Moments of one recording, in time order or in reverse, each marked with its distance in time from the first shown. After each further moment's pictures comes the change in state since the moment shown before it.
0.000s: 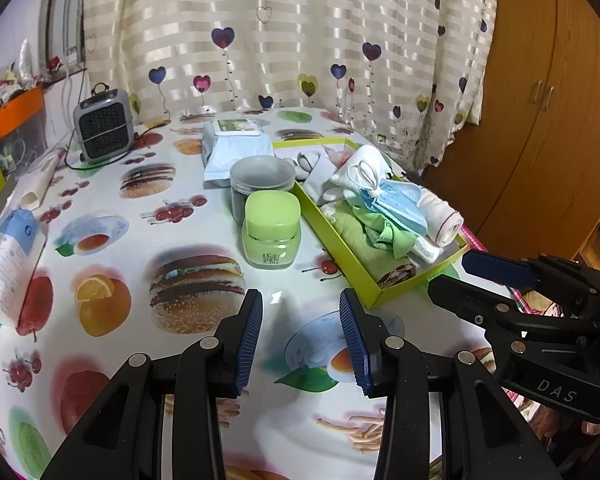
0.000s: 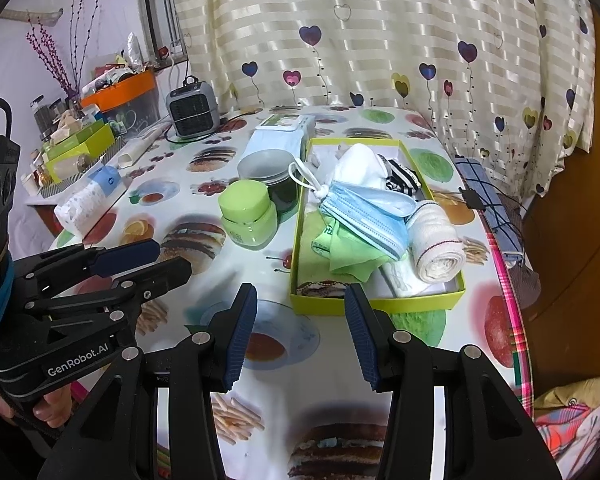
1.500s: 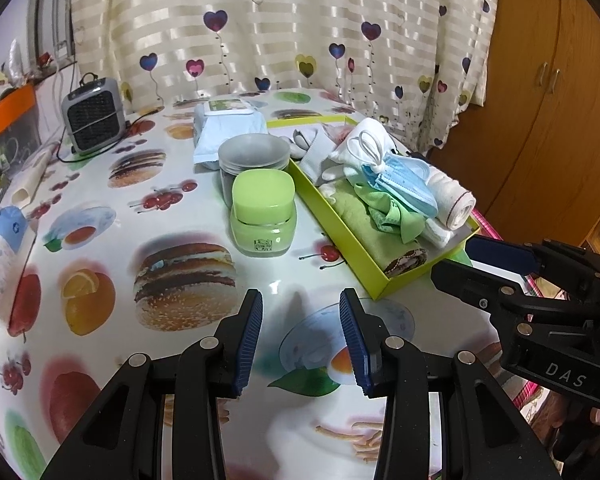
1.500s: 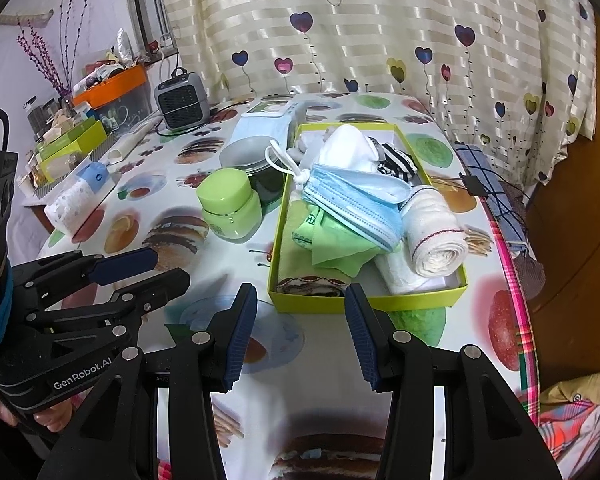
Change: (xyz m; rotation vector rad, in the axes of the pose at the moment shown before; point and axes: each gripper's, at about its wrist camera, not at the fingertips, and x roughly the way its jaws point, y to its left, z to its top) left arm 0.026 -0.010 -0.006 0.024 0.048 0.021; right arm 0.019 -0.017 -0.001 0.018 0.035 0.009
